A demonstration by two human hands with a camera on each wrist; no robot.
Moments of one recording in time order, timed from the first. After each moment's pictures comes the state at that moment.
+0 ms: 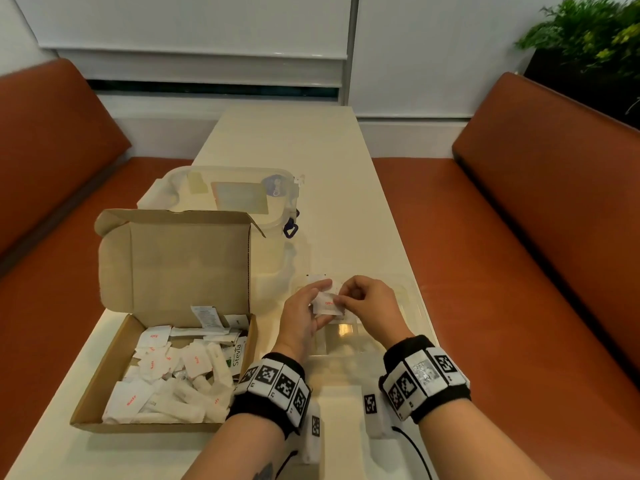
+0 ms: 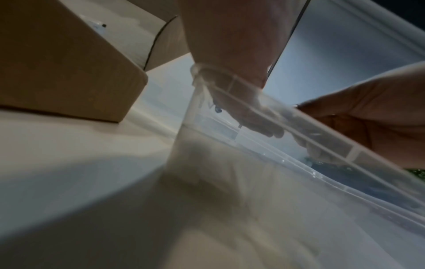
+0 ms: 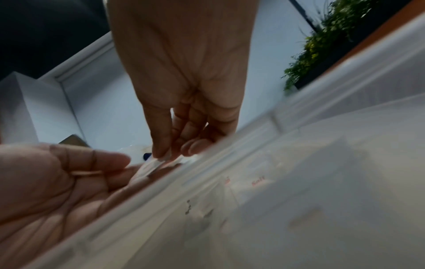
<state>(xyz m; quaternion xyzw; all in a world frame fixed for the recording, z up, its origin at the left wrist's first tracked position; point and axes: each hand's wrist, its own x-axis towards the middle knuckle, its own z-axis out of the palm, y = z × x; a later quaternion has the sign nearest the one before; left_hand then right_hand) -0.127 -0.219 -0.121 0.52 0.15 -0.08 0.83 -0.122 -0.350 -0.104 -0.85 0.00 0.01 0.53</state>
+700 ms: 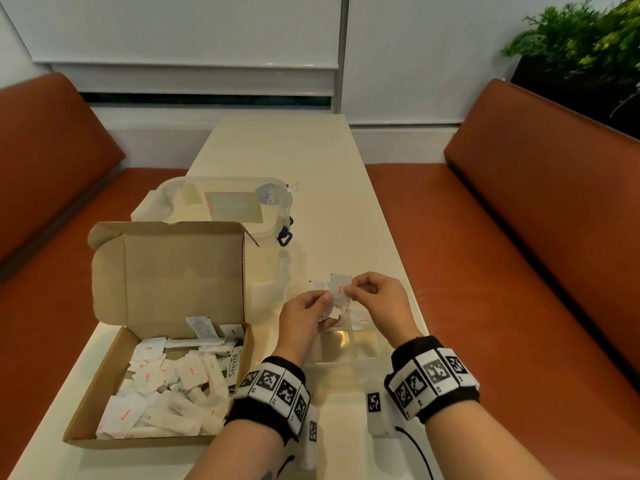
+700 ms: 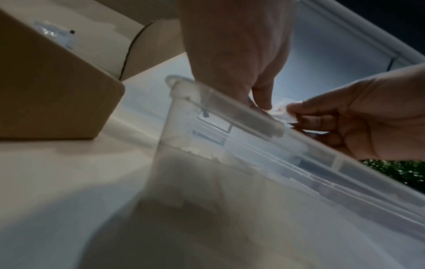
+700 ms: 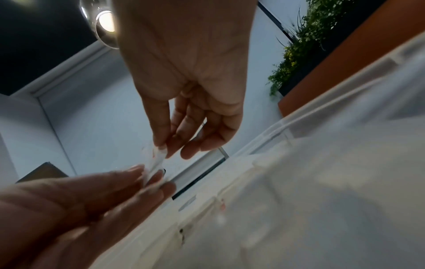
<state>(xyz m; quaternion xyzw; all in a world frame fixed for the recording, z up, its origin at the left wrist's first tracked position) -0.122 -0.226 -0.125 0.60 0.11 -0.06 0.79 -0.118 -0.367 -0.092 -0.81 0.05 -0.04 0.59</state>
